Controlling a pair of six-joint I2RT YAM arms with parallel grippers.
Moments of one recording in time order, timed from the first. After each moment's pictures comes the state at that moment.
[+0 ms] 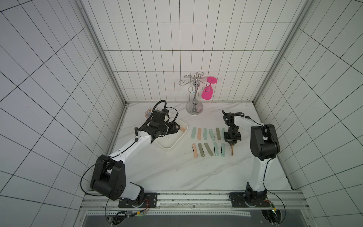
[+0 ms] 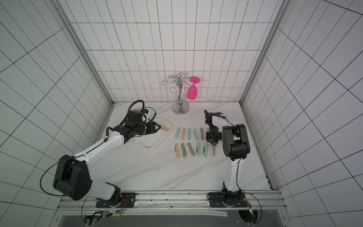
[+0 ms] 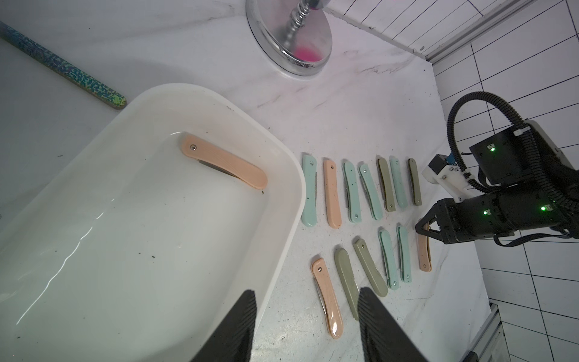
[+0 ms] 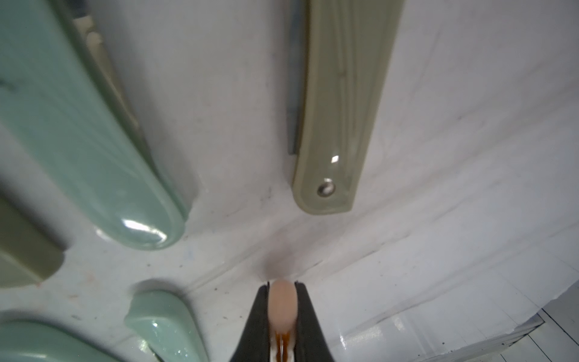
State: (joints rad) left arm -0.37 1.45 1.06 -0.35 0.33 -0.51; right arm 0.16 2.02 1.44 -1.17 0.14 0.33
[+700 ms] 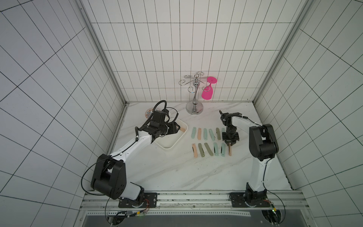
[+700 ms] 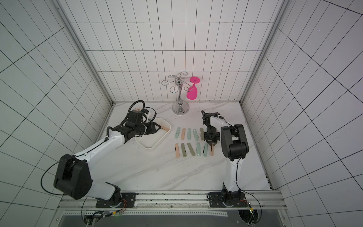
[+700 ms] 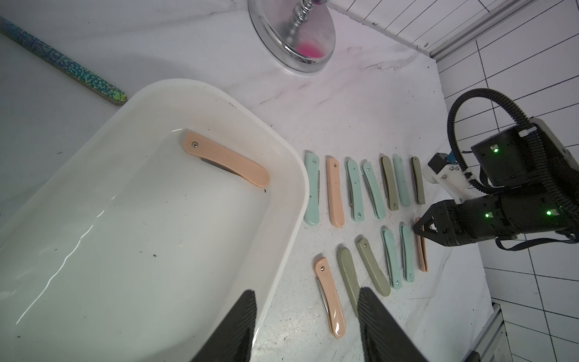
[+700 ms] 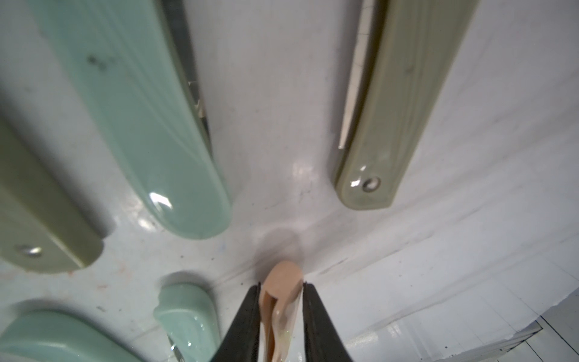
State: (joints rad) left arm -0.37 1.46 1.06 -0.36 0.33 -0.50; right arm 0.21 2.02 1.44 -1.16 0.14 0.34
